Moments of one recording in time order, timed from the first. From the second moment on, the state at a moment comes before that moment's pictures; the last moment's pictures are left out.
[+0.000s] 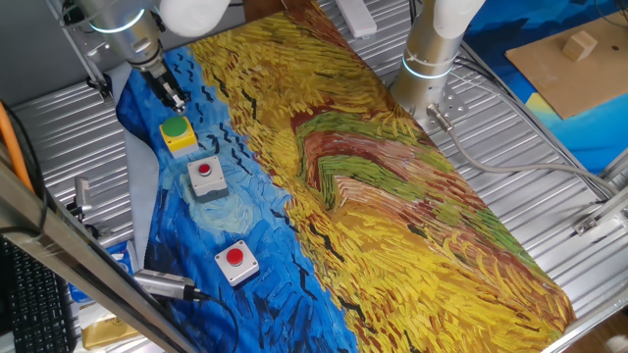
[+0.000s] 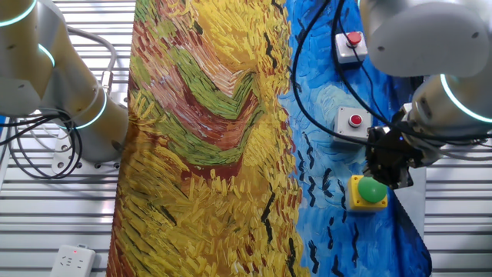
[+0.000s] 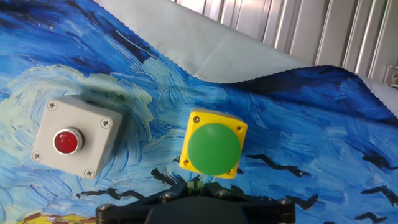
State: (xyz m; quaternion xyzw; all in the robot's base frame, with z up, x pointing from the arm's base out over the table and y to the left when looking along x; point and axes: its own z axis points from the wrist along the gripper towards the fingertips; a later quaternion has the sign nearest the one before) arm 0.605 -0.146 0.147 0.11 -0.99 0.01 0.06
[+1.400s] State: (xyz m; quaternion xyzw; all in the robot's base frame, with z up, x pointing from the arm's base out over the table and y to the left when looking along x) arm 0.605 -0.147 0.144 0.02 -1.00 0.01 0.05
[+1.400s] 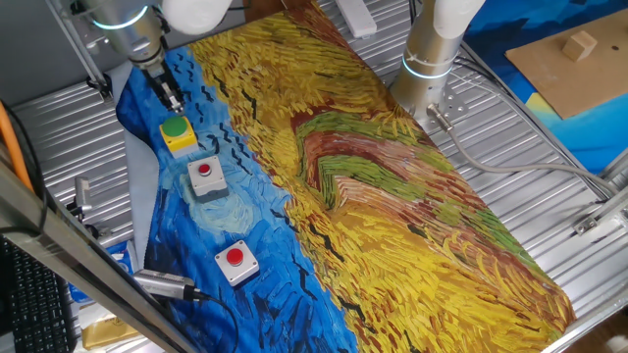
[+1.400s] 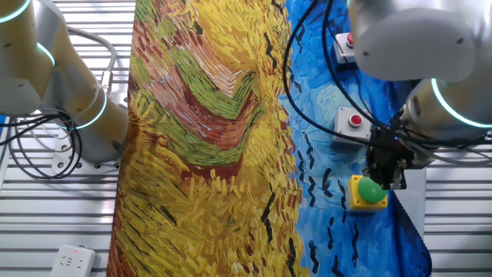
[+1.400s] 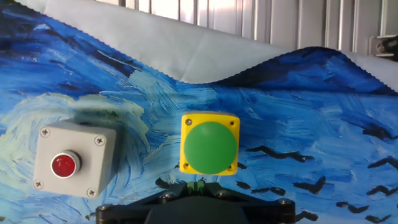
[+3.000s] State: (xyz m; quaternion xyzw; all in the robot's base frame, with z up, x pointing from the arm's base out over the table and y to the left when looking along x) arm 0.622 -0.175 0.115 0.03 -1.00 0.01 0.03
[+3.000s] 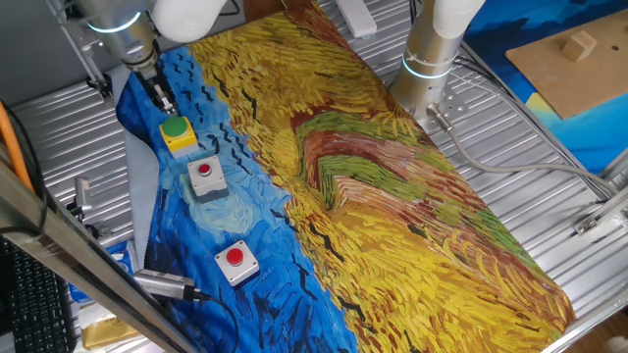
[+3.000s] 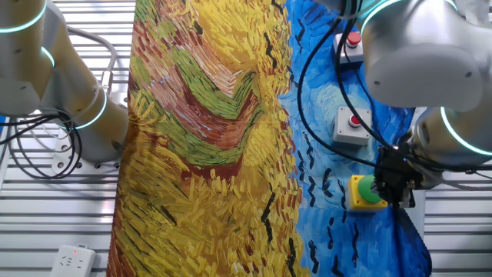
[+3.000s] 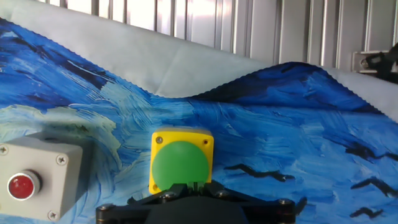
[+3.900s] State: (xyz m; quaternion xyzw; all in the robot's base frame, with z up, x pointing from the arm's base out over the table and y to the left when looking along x) arm 0.633 -0.162 0.108 0.03 -1.00 0.01 0.03
